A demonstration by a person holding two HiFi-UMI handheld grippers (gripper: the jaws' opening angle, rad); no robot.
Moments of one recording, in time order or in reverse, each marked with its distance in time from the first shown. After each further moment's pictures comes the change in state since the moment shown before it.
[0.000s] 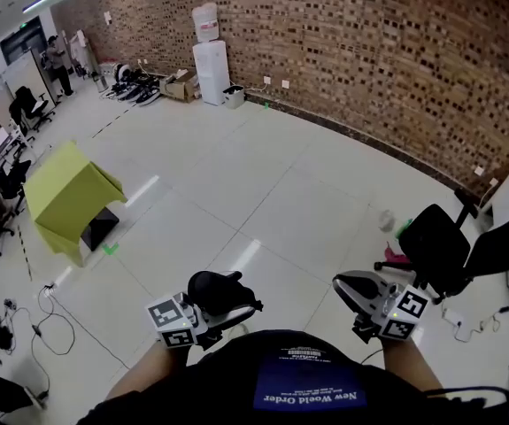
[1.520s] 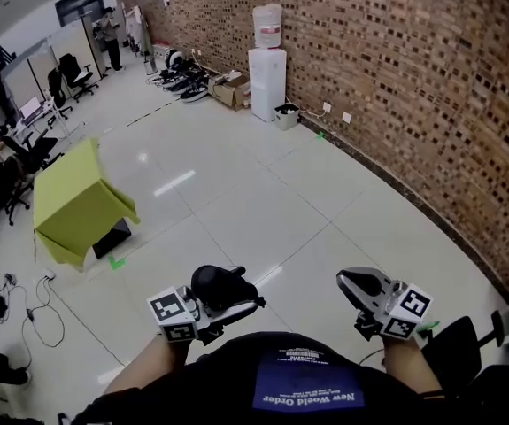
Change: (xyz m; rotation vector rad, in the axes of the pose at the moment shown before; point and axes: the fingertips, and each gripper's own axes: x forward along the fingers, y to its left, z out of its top) left arm 0.126 0.420 0.151 0.040 -0.089 0.215; right arm 0.288 -0.406 0.104 -0.048 0.107 0.217
